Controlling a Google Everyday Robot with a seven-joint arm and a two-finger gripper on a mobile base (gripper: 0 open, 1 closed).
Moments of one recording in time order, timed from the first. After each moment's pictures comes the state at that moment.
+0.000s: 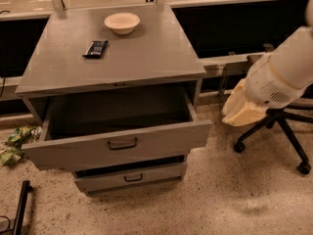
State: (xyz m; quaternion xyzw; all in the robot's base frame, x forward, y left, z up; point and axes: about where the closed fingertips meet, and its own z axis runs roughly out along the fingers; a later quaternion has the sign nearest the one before) arm 0.462 -0.179 0.881 -0.64 0.74 0.05 0.20
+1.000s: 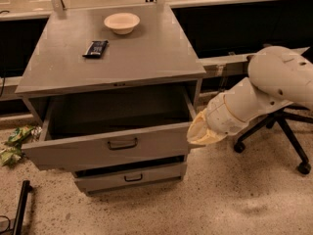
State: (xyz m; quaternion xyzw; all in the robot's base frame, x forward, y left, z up) arm 0.480 -0.106 0.770 -0.74 0.62 0.13 0.24
